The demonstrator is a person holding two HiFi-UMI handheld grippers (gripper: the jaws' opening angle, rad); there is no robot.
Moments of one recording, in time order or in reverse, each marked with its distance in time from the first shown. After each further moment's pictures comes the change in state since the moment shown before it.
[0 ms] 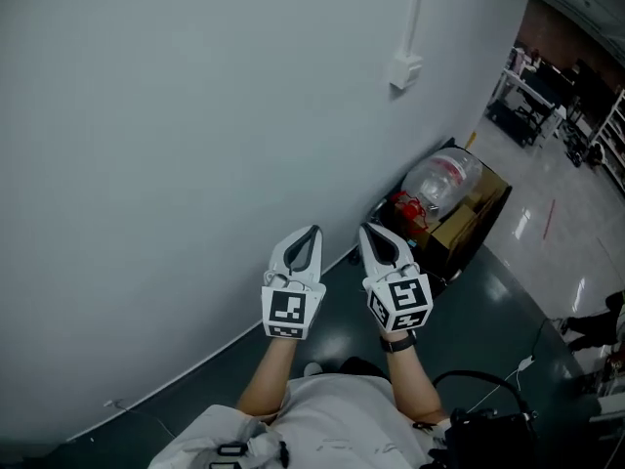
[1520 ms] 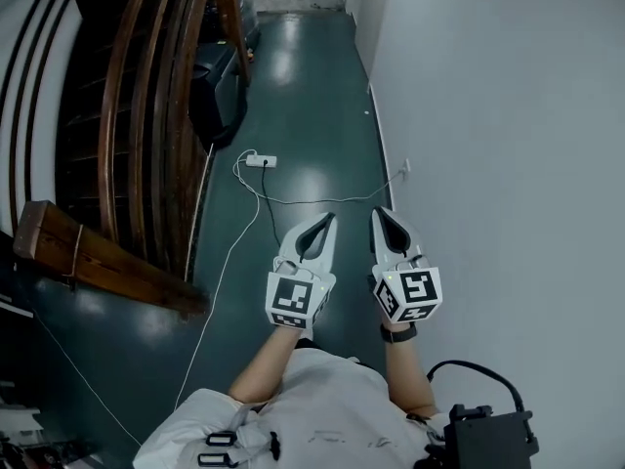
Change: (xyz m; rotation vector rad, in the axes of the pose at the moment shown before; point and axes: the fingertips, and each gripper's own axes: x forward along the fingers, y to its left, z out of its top) left arm -0.703 -0.099 0.057 0.141 0.076 2.223; right arm -0.342 0.645 0.010 -0.033 -0.097 2.254
